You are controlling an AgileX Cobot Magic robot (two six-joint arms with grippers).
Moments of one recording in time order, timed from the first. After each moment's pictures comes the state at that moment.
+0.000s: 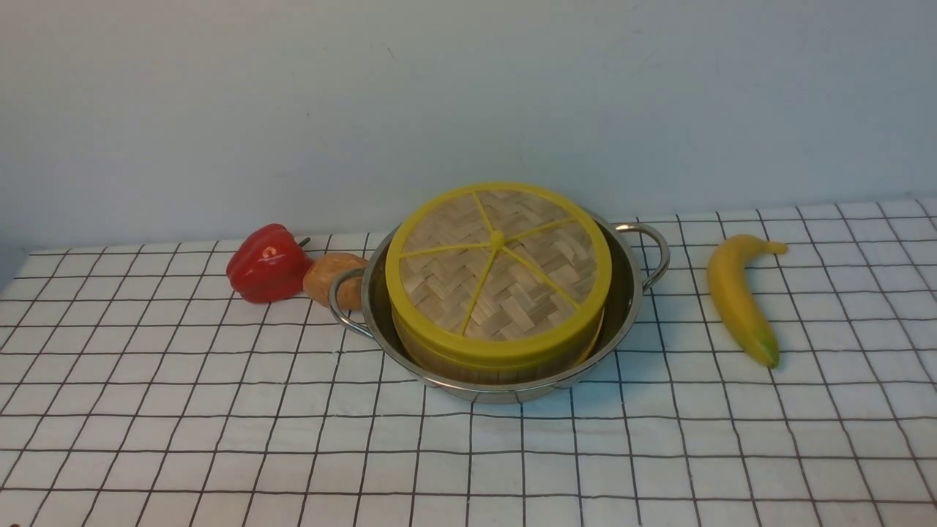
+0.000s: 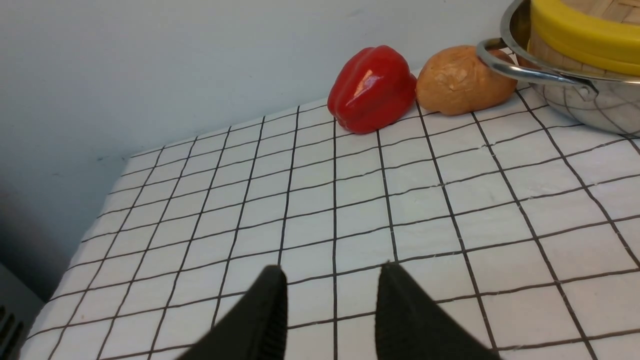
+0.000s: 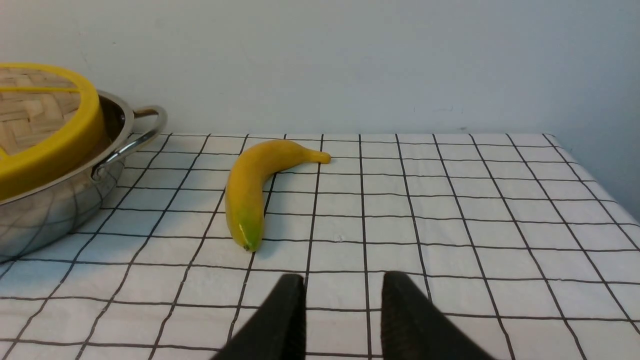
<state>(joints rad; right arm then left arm) -0.10 0.00 0.01 0.29 0.35 -0.19 0.03 0.00 0.01 0.06 0.34 0.22</state>
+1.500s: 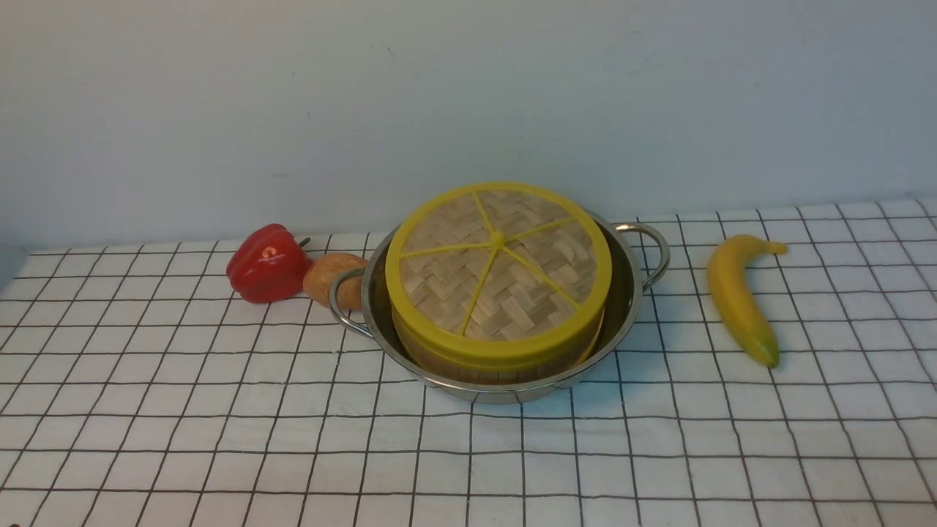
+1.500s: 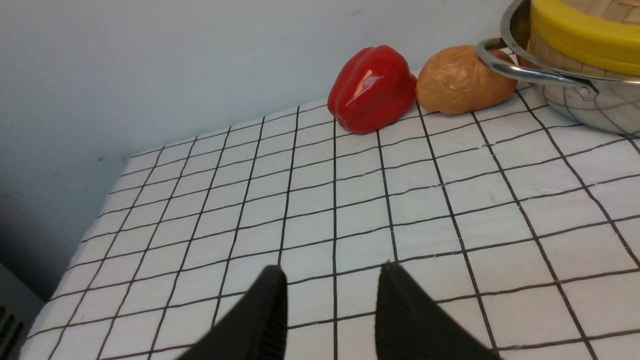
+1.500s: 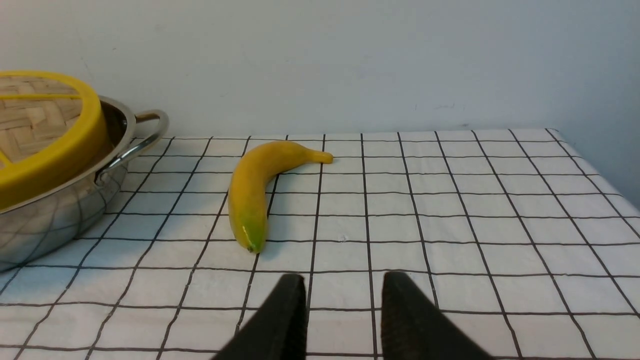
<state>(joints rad) -0.10 0.00 0.01 0.29 0.35 -0.17 0.03 0.00 0.01 0.06 0.34 0.22</state>
